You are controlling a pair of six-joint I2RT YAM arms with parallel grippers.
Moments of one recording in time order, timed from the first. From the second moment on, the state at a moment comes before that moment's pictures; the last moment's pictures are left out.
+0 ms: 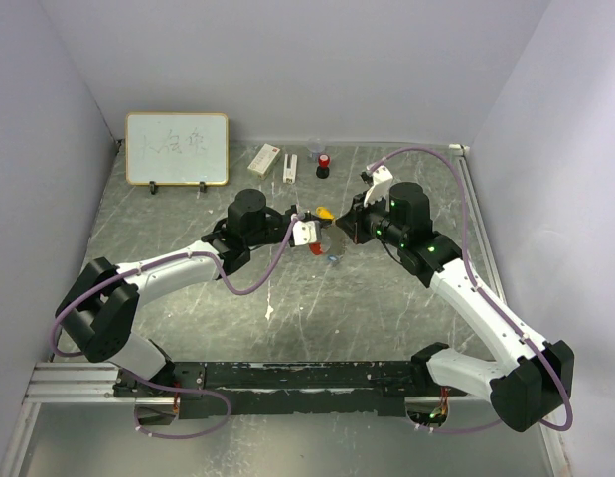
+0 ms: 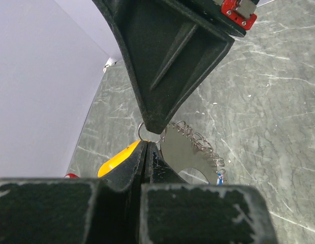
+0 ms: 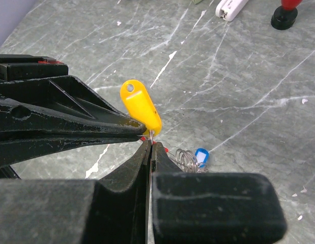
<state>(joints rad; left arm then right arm) -0.77 1.52 0.94 0.49 0.58 0.64 0.47 1.10 0.94 -0.24 -0.26 0.16</state>
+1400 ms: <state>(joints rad) -0.78 1.52 0.94 0.51 0.53 0.69 0.47 1.15 1.03 -0.35 -0.27 0.12</state>
